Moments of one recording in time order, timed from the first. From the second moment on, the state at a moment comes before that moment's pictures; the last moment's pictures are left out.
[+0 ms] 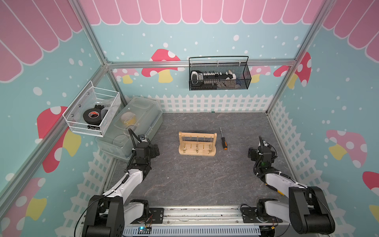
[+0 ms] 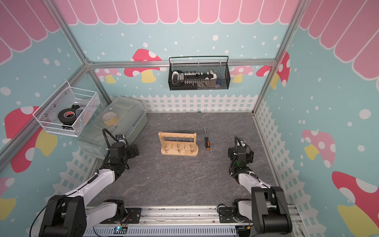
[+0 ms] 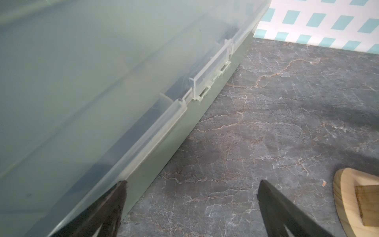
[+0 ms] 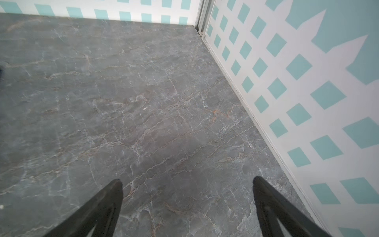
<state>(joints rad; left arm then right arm) -0.03 1.17 0.46 0.16 -0.26 -0.13 0.02 1.26 0.33 0.42 0.42 -0.01</state>
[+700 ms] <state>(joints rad) 0.00 1.53 0.41 0.77 -0.08 -0.09 0.03 1.51 0.30 0.88 0.35 -0.05</state>
